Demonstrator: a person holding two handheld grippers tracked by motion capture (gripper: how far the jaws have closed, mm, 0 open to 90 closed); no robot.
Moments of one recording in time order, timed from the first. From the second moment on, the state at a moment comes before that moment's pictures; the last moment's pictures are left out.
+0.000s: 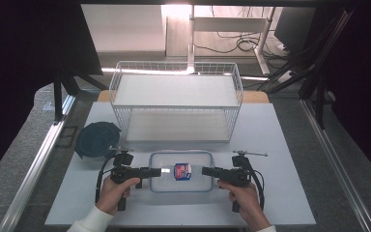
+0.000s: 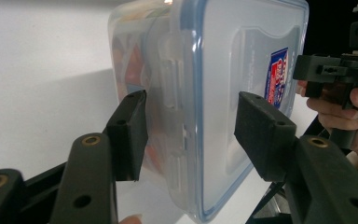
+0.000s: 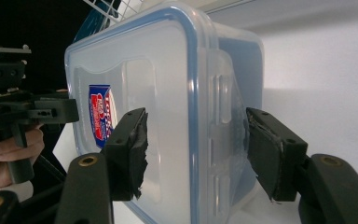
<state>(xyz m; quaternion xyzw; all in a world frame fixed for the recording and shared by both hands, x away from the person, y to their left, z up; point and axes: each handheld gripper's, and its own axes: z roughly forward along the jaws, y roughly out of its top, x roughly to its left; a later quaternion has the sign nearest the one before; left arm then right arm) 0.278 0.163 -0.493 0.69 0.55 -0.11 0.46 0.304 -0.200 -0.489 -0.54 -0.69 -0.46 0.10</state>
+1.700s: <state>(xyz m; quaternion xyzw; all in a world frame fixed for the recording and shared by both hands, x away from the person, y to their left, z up) 0.277 0.169 -0.442 0.70 0.51 -0.07 0.50 0.294 -0.199 -0.433 -0.47 -0.72 -0.50 0.03</state>
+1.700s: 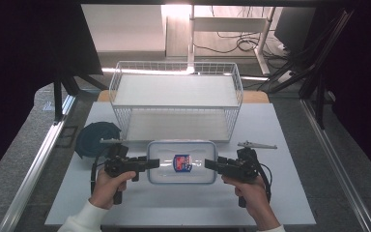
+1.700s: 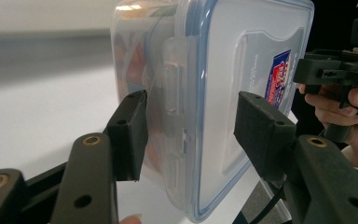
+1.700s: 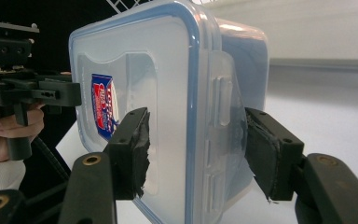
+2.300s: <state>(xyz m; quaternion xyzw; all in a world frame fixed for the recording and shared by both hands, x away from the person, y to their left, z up) 0.289 0.182 -0.400 0.70 0.50 -0.04 0.51 0.313 -0.186 -0.395 -0.45 -0.73 -0.52 0.02</state>
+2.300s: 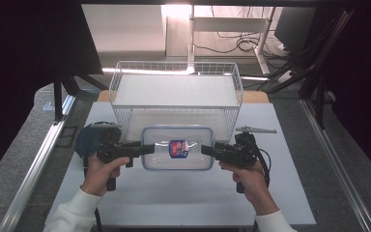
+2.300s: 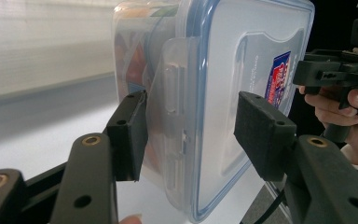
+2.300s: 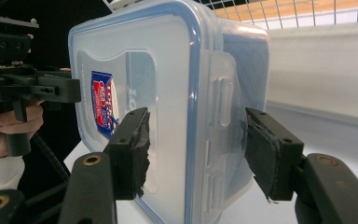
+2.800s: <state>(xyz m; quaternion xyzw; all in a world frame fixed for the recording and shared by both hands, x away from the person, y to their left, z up) 0.307 0.187 -0.357 0.70 0.48 -0.02 0.52 0.331 -0.181 -0.351 -0.43 -0.73 -0.53 0.00</state>
